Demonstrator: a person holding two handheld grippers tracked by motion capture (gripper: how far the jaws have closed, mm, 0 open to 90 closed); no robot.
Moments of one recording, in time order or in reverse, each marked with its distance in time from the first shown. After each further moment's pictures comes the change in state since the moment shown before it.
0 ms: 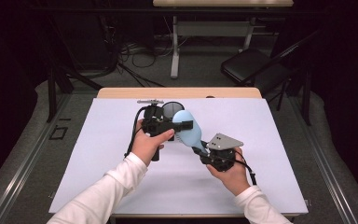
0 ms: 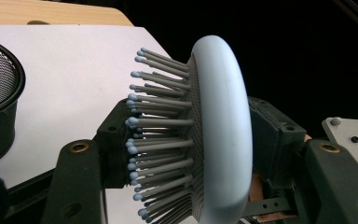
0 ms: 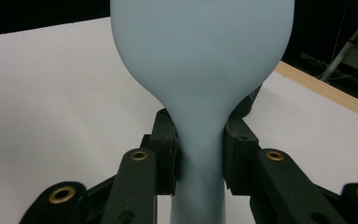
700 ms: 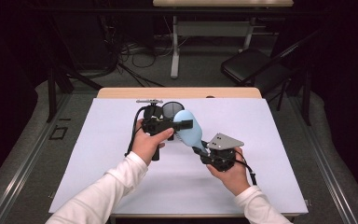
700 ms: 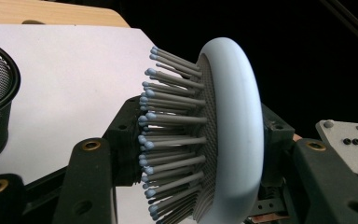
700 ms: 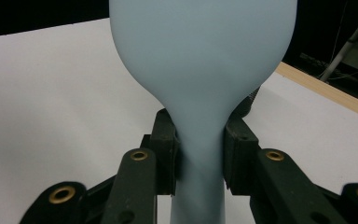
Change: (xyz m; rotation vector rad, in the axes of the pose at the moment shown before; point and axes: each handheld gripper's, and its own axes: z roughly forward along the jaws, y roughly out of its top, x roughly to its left) left arm 0.002 0.001 0.000 -0.007 -0.020 -0.012; right arm -0.001 0.000 0.000 -0.003 -0.002 0.003
